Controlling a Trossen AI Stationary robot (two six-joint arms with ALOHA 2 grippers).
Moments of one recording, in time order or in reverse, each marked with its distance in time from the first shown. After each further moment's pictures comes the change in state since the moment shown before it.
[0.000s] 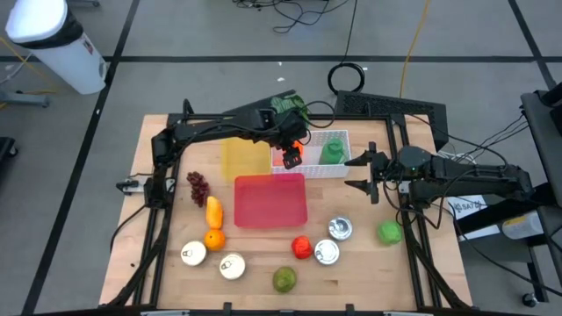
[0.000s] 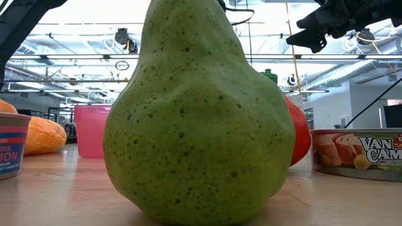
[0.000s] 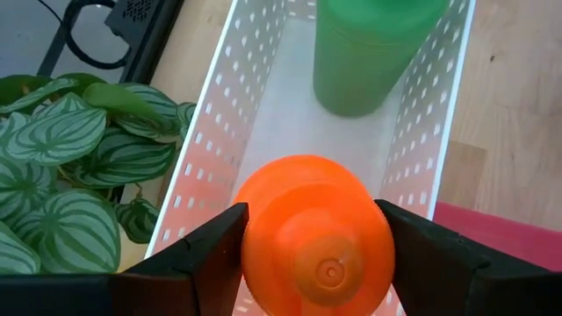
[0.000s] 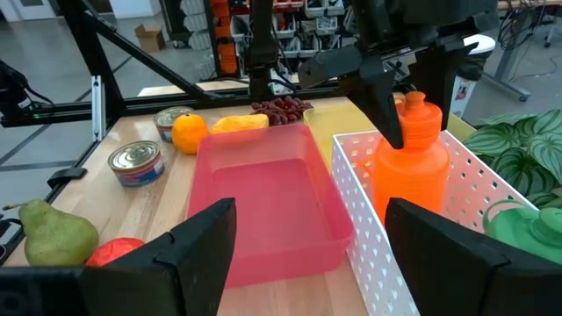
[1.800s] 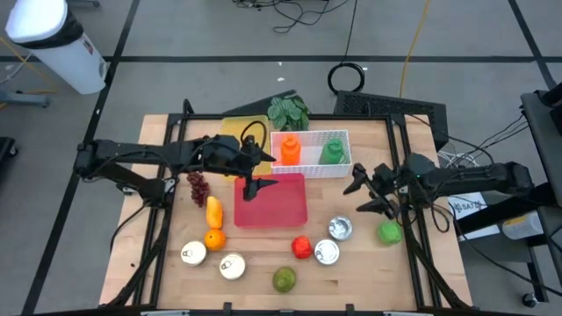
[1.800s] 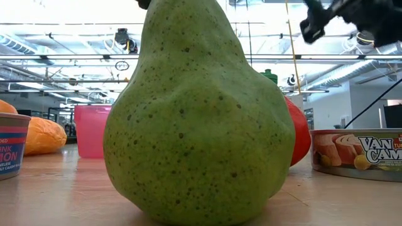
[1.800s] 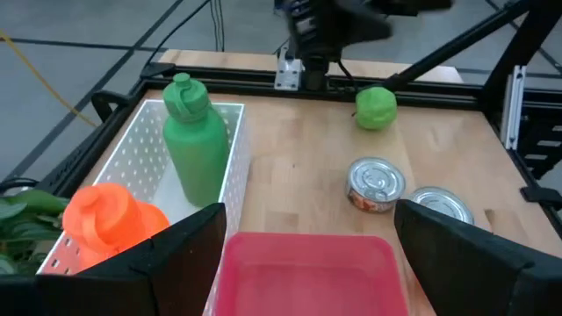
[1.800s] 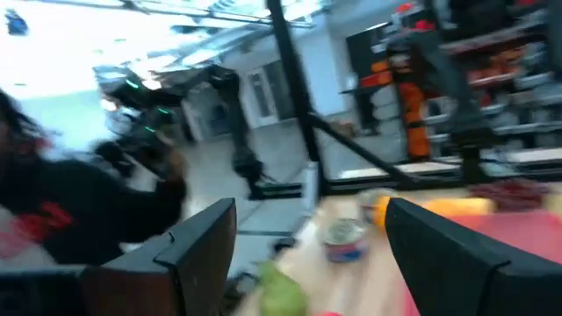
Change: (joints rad) left arm -0.247 -0.699 -0.758 0.614 0.067 -0.058; right arm 0.057 0.066 -0.220 0.702 -0.490 0.309
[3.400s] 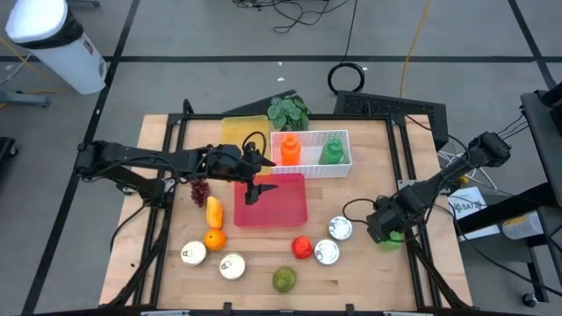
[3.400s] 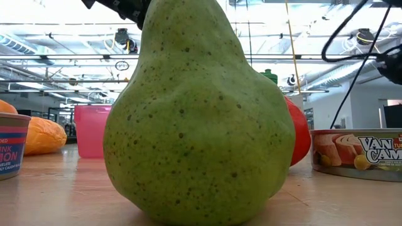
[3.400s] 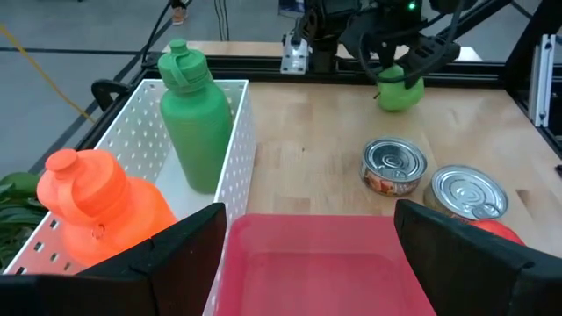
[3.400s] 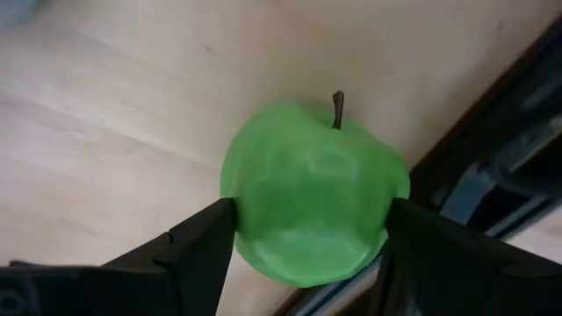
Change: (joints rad) left arm 0.001 0.006 -0.183 0.201 -0.024 0.035; right arm 0.589 0.483 0.316 -1.556 0.216 1.305
